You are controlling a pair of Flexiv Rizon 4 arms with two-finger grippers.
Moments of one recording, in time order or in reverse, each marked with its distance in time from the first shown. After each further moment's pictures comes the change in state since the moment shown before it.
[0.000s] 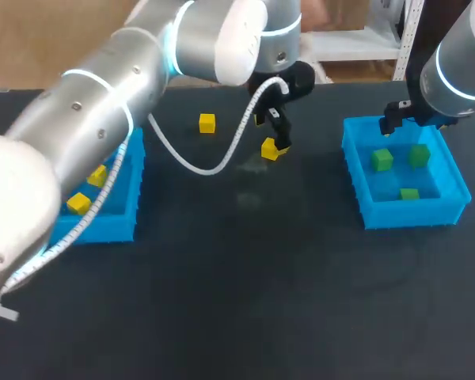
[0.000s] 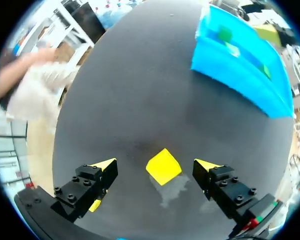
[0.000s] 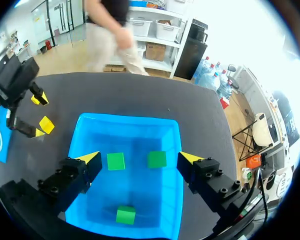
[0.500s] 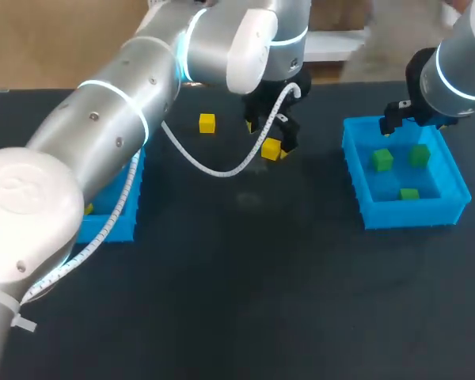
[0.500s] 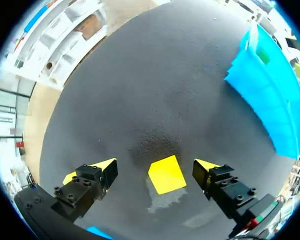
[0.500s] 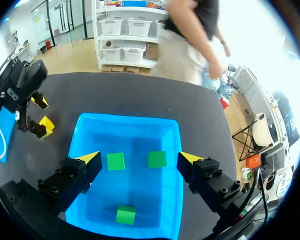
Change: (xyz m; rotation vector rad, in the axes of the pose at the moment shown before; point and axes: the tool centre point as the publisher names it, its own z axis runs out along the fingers) left arm 0.001 0.000 0.015 -0.025 0.037 -0.297; right arm 0.000 0.000 0.000 0.000 0.000 0.000
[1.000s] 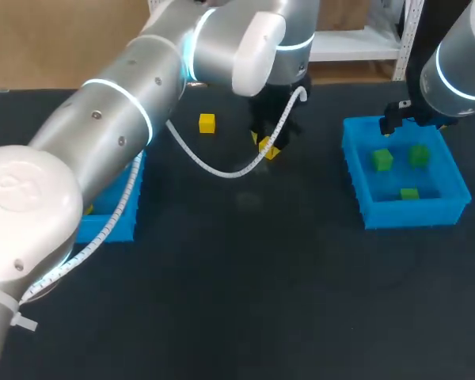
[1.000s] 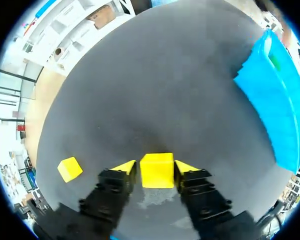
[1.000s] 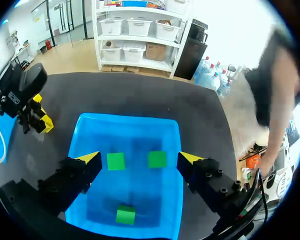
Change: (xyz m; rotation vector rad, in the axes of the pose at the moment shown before) left arm 0.008 -0.007 0.002 -0.025 0.042 -0.089; right arm 0.000 0.000 0.000 0.000 0.000 0.000
